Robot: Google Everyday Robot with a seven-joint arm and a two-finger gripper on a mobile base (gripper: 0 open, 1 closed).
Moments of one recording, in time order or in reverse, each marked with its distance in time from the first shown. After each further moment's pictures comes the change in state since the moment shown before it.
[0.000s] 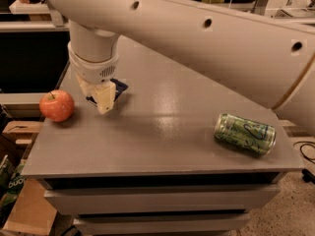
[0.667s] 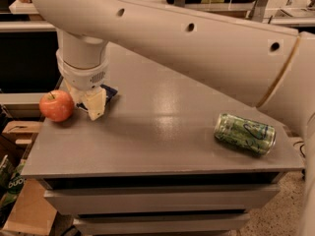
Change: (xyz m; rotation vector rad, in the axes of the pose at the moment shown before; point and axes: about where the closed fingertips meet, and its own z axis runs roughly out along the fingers) arm -0.025 -0.006 0.016 -0.015 -0.037 -0.077
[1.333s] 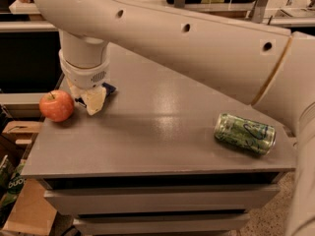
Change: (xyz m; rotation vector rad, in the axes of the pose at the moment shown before) arm 0.008 -0.004 0.006 -0.007 0.013 0.029
